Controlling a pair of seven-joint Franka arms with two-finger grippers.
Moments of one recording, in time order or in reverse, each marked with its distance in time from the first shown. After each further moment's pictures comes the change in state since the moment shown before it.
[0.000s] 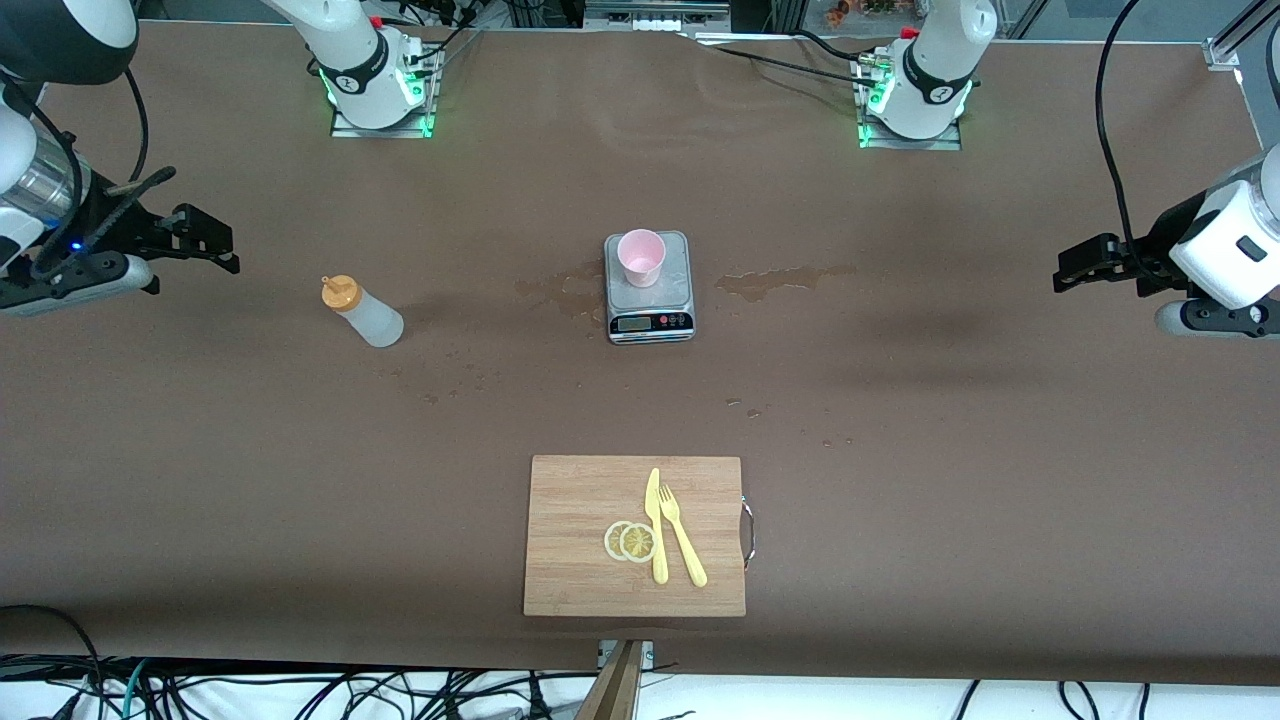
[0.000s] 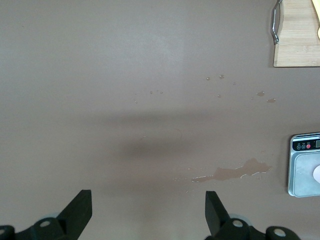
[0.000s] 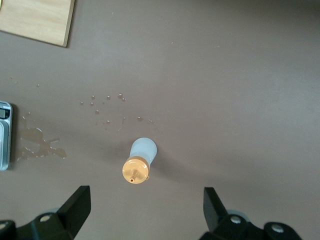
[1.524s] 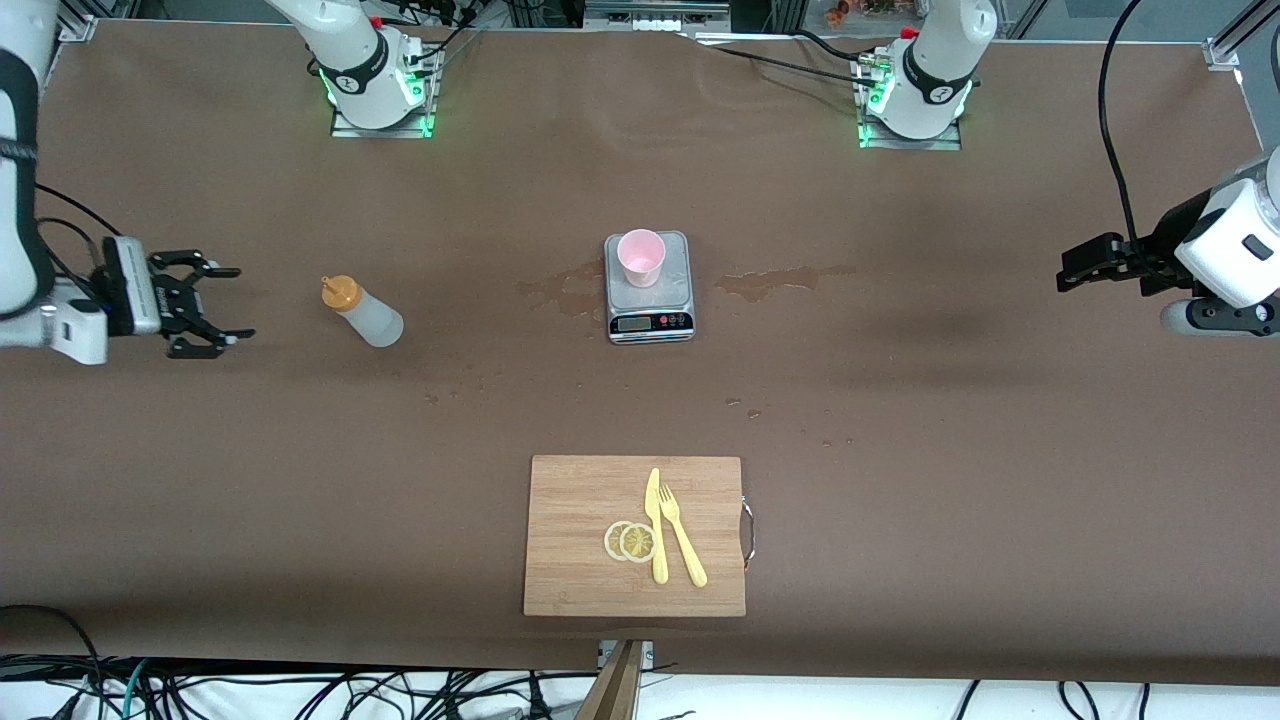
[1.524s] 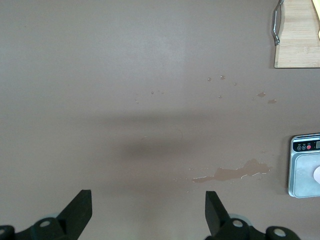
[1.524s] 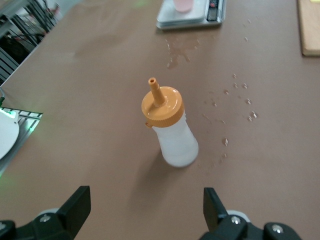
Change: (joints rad) left arm 0.002 -0.003 0.002 0.000 0.000 0.000 0.000; right arm -0.175 0.397 -0.228 -0.003 0.474 -0.229 -2.056
